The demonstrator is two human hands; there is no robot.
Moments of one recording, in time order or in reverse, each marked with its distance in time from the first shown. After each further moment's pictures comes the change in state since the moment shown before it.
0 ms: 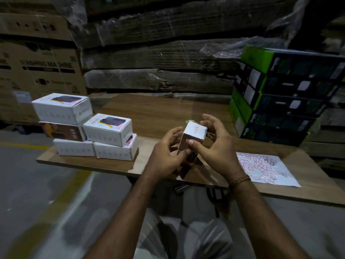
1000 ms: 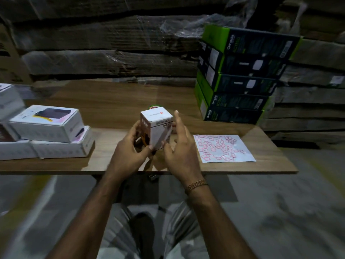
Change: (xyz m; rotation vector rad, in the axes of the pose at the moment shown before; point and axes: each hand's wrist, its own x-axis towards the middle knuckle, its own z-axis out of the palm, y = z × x) left_hand 0.002 -0.025 0.023 0.037 -0.045 -0.113; right_hand -0.044 0.021 0.009 -0.342 0.099 0.130
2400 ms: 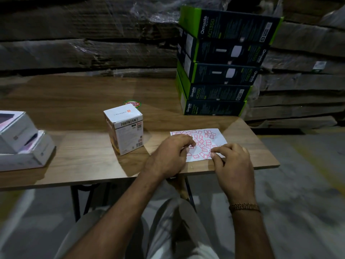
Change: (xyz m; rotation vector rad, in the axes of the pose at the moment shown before) left_hand 0.043 0.023 0.166 0.424 -0.317 0.379; right_hand -0.035 0.126 -0.131 -0.489 0.168 0.269
